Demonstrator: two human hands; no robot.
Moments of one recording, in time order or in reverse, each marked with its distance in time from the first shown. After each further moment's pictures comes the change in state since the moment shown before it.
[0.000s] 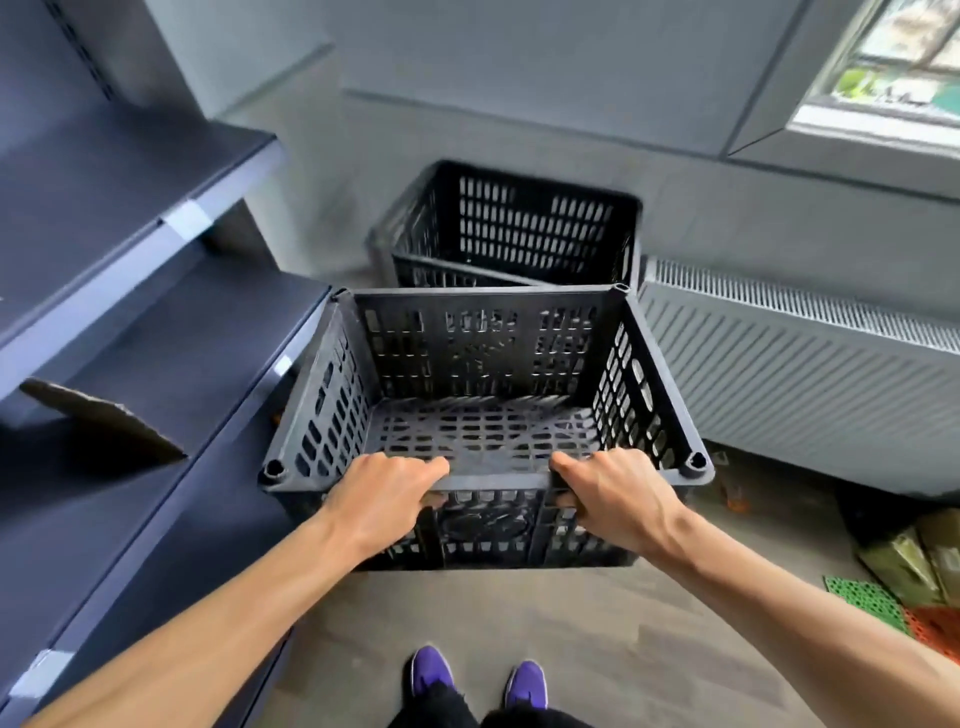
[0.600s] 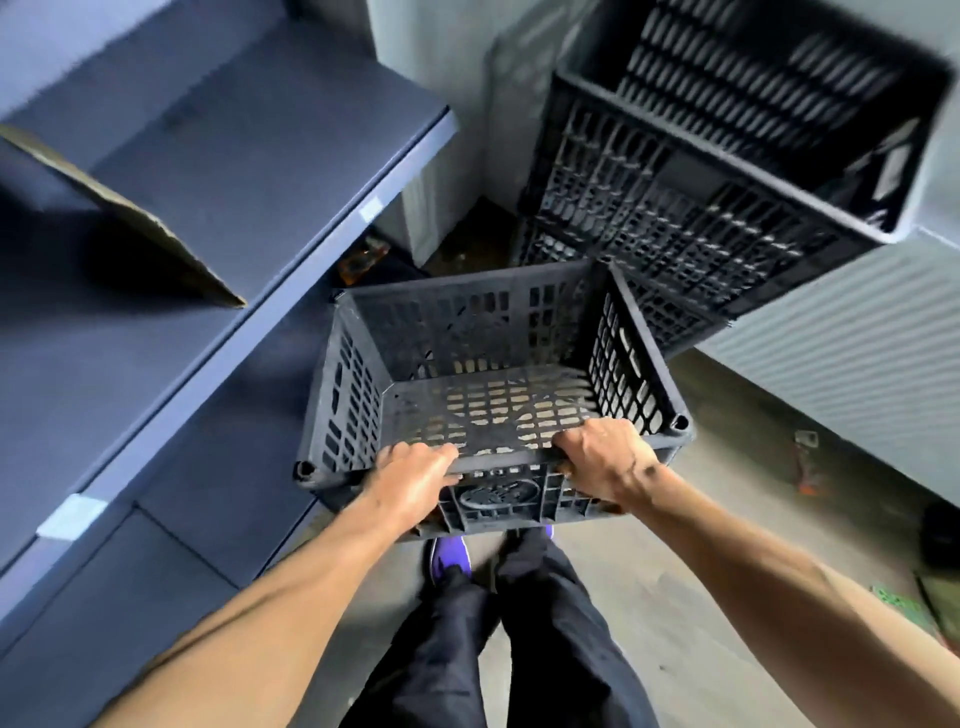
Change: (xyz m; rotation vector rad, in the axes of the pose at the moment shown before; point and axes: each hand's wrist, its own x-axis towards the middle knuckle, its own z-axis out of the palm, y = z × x) left_hand -0.038 -0.069 0.191 -0.362 -0.334 -0.455; right_hand 0.170 -0.080 0.162 -0.050 -0.349 -0.173
